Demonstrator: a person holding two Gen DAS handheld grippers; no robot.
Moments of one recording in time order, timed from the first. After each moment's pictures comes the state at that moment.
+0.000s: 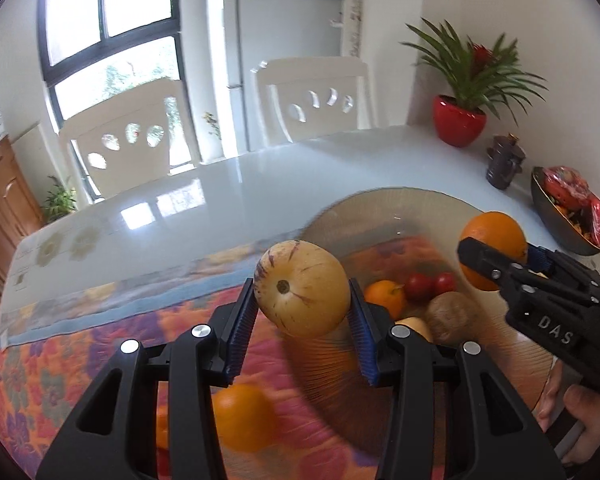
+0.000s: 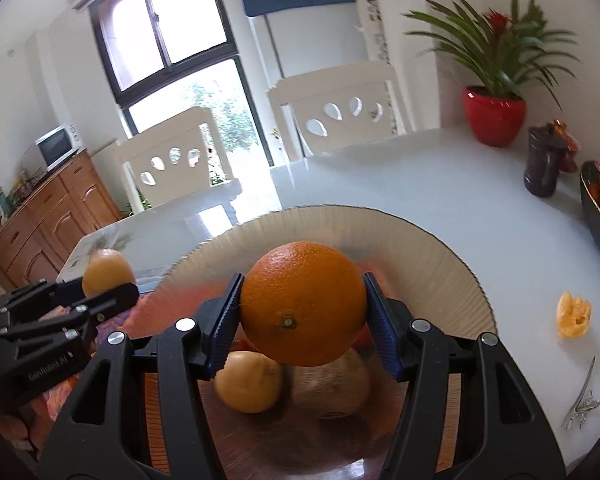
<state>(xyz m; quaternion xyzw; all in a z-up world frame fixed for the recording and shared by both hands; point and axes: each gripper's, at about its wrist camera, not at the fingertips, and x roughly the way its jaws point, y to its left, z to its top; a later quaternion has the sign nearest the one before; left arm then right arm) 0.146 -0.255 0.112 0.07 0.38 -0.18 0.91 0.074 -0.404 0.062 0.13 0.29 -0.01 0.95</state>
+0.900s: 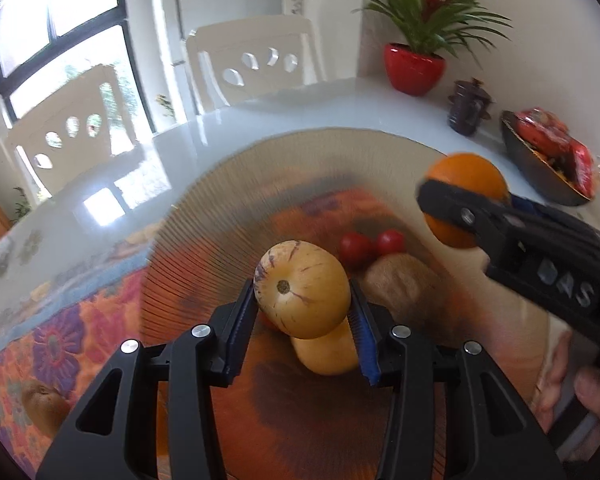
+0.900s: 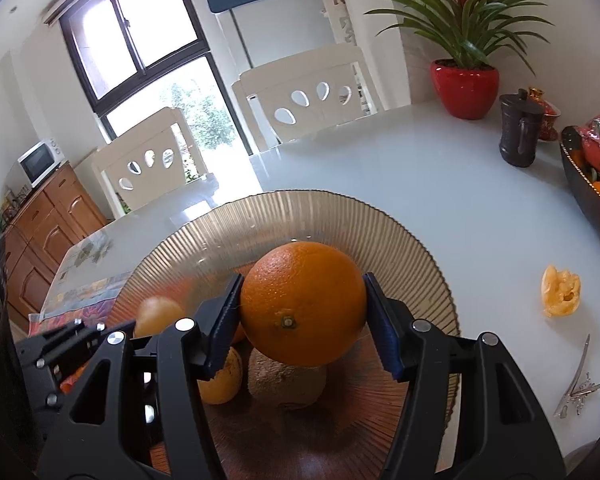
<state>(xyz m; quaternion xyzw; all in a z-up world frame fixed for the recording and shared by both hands) 0.137 -0.313 0.071 0.11 0.41 -0.24 0.87 0.069 -0.430 0.051 0.16 0.31 -0.04 0.94</state>
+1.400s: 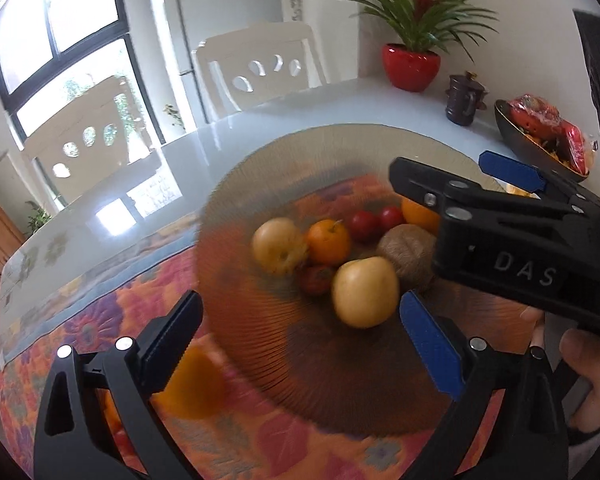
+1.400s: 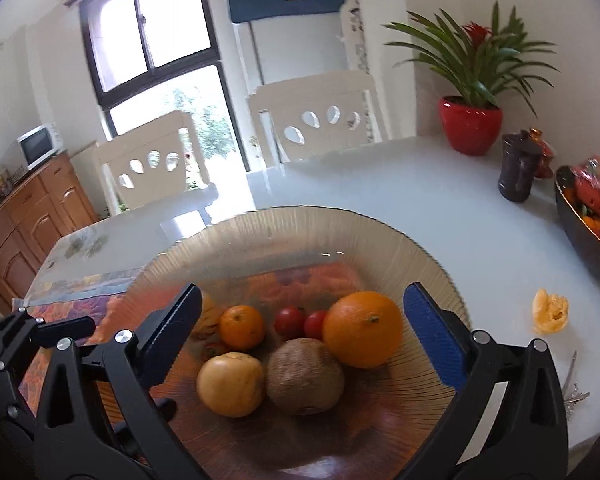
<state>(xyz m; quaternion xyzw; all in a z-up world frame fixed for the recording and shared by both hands) 0.109 -0.275 0.090 0.14 0.40 -0.22 0.88 0.064 -0.393 0.062 0.10 0.27 -0.04 0.96</state>
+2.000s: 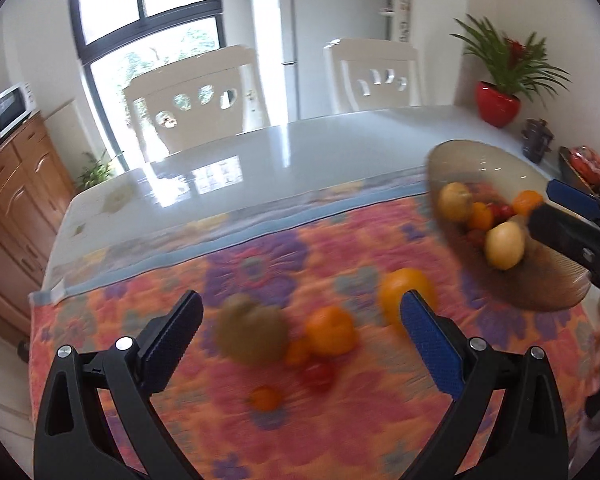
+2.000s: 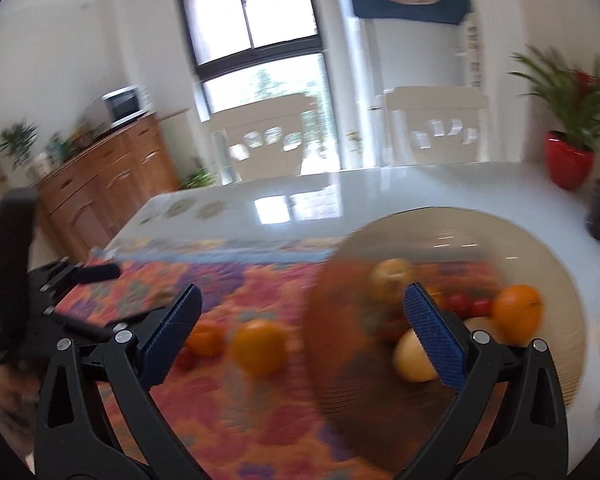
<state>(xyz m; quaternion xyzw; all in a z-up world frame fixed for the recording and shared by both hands) 0.107 -0.092 0.103 0.08 0.39 -0.12 0.91 0.046 -0.260 0.085 0.05 0.28 0.13 0.95</state>
